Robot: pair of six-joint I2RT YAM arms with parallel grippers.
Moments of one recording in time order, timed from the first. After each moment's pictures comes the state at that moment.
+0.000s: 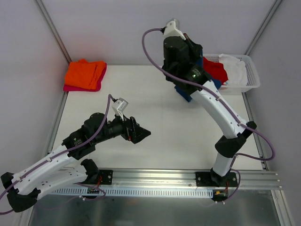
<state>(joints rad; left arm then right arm) -0.90 0.70 0.76 -0.30 0.14 -0.59 0.78 1.79 2.18 -0.55 1.33 -0.67</state>
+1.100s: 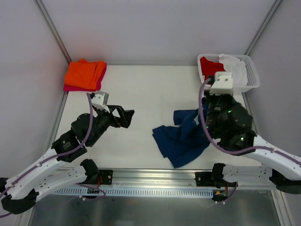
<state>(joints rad) -0.91 0.63 0.86 -0.34 -0.43 -0.33 1.23 0.98 1.33 0.10 1.50 -0.76</state>
